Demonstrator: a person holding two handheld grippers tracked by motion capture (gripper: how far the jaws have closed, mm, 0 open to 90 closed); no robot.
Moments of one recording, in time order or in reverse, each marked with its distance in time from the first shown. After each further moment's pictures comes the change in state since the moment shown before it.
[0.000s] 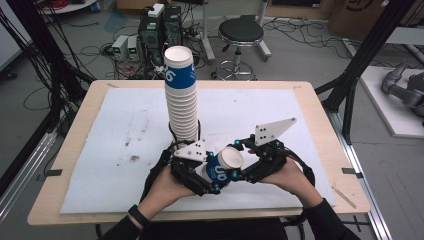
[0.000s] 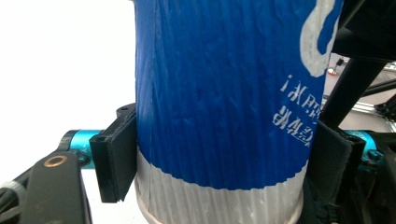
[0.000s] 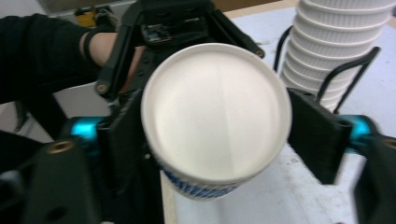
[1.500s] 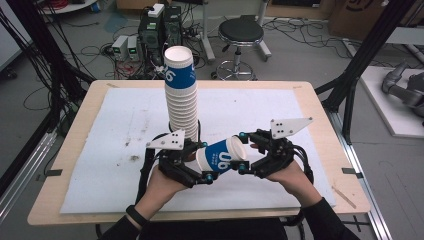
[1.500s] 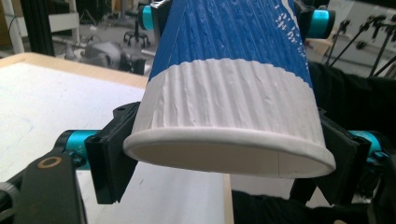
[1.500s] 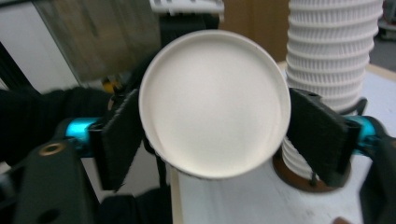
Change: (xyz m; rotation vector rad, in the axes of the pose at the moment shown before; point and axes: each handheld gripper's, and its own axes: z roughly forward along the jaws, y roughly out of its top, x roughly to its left) left arm 0.007 -0.005 -0.029 -0.311 -0.058 -0.100; right arm -0.007 -0.009 -0.014 -0.250 0.052 0.058
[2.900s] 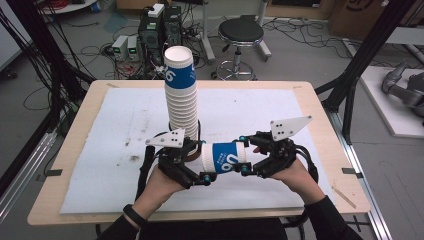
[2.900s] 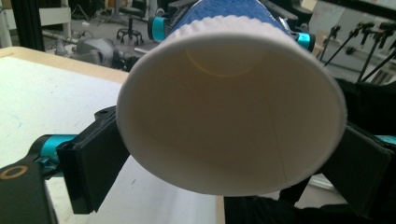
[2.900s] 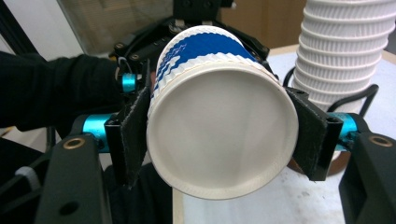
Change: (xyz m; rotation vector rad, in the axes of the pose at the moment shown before) left arm 0.002 0.000 0.000 -0.033 -0.037 -0.041; right arm -0.005 -0.001 -0.004 0.055 0.047 -0.050
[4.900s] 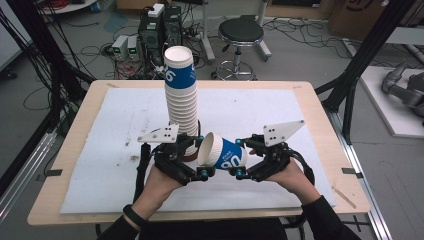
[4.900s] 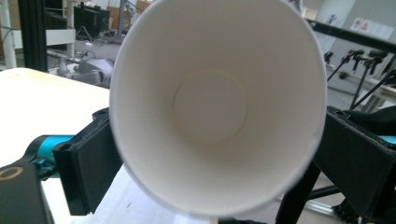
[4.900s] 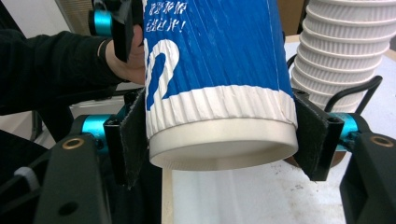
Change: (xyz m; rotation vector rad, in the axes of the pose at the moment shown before) left arm -0.003 0.010 -0.008 -0.098 -0.014 -0.033; right arm 0.002 -0.007 0.014 0.059 -0.029 -0.054
